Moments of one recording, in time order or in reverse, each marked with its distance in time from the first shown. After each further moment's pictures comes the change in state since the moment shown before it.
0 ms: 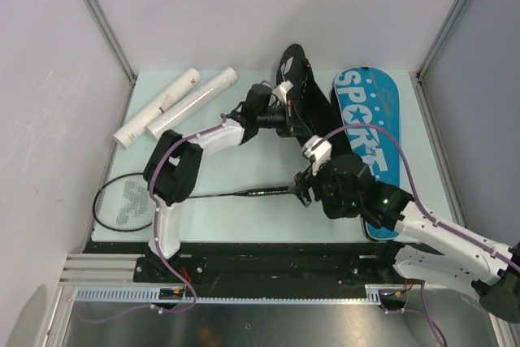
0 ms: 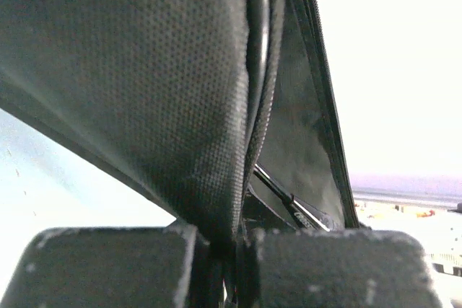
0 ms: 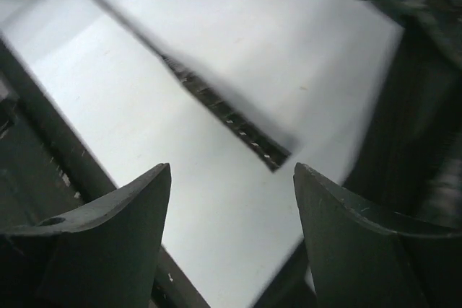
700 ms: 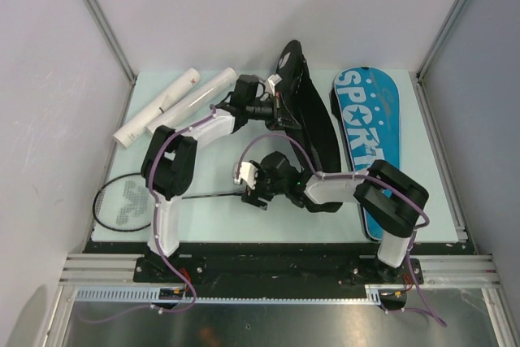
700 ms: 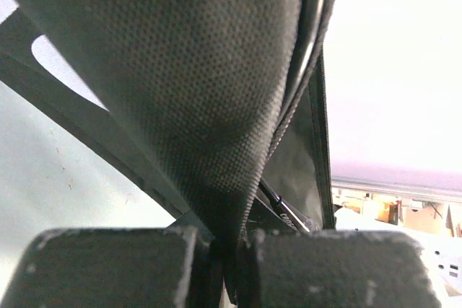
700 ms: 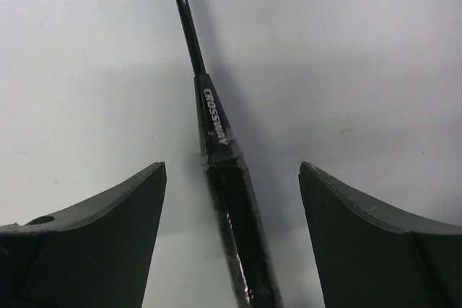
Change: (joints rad) left arm 0.111 0.055 0.127 -0.156 0.134 0.011; right arm 0.104 0.883 0.161 0.511 -0.263 -0.518
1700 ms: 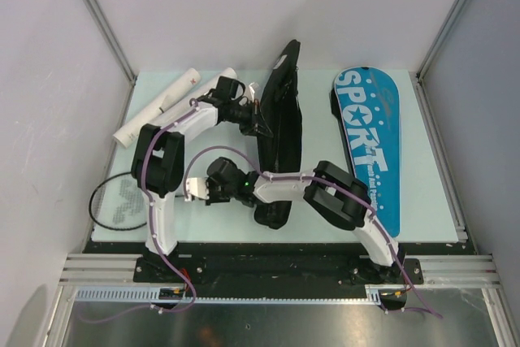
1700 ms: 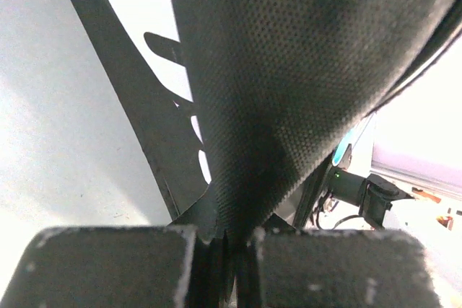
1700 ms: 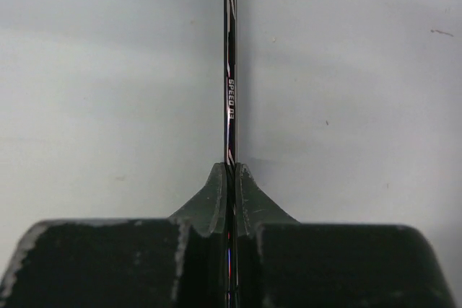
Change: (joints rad) left arm 0.135 -0.020 0.007 -0.412 -0.061 0.343; right arm 0.161 0.420 0.569 -0.183 0.041 -0.218
